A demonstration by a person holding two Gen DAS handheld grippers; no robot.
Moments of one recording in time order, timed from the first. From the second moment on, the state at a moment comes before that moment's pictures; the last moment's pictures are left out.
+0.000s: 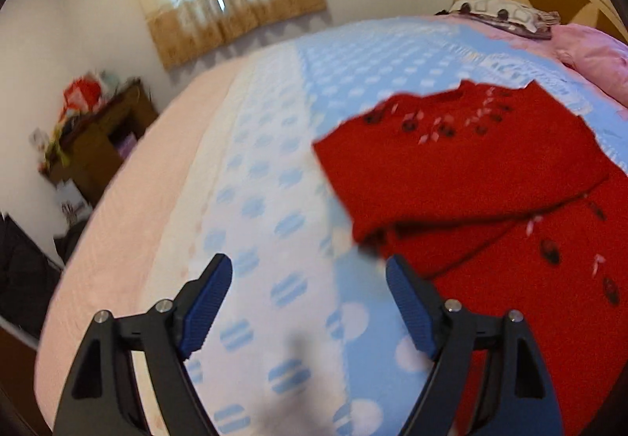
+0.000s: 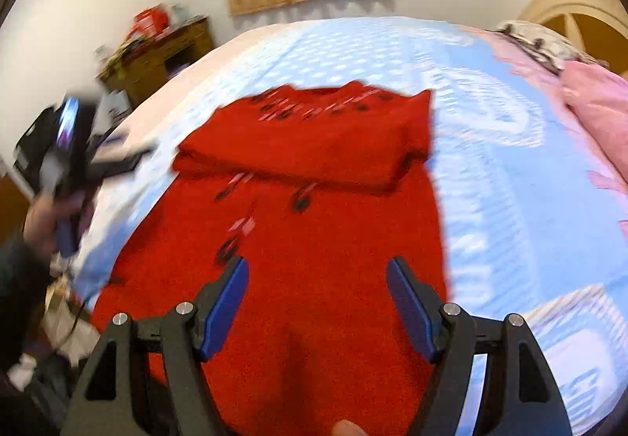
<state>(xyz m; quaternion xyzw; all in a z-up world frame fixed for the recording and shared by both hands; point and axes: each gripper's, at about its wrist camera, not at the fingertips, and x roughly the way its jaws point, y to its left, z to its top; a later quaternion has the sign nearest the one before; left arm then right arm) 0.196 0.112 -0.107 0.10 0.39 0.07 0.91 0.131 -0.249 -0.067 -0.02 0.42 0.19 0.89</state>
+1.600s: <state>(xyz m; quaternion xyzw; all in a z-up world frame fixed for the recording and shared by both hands) 0.218 0.116 -0.099 -0.02 0.35 0.11 0.93 0.276 -0.221 -0.085 -0.06 0.40 0.09 0.91</state>
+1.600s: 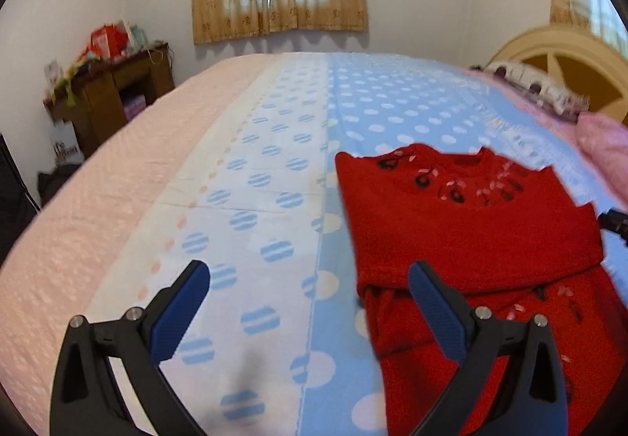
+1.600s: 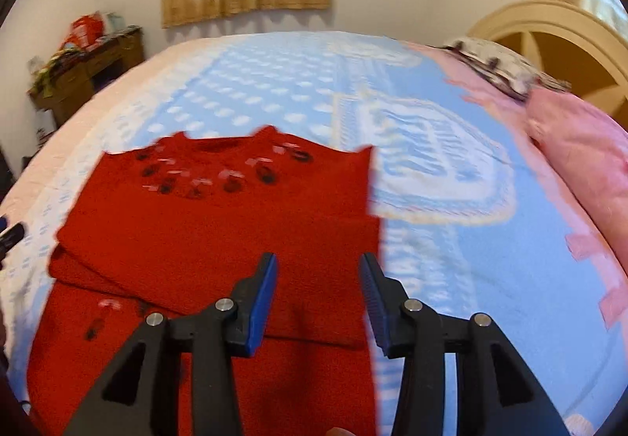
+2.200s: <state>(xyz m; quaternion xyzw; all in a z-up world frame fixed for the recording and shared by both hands) 0.243 0.099 -0.147 0.01 0.42 0.11 0.90 0.322 -0.228 -0.138 -0.03 0.46 0.09 0.88</state>
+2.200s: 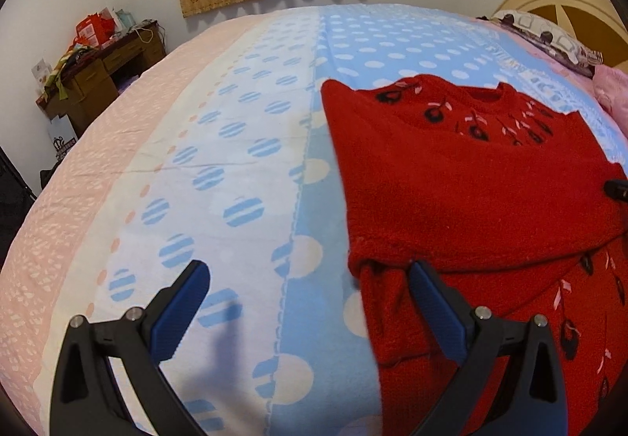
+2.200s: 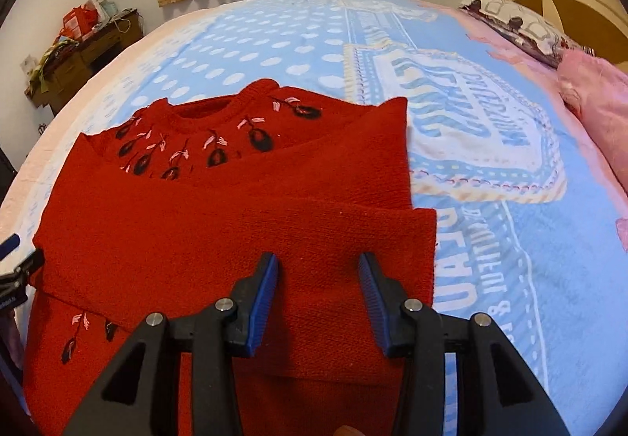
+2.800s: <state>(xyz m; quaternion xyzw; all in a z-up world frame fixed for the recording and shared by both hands) 0.246 0.092 -0.152 0.03 0.43 0.11 0.90 0.332 -0.226 -0.146 -0.06 0.47 0.07 0.88</state>
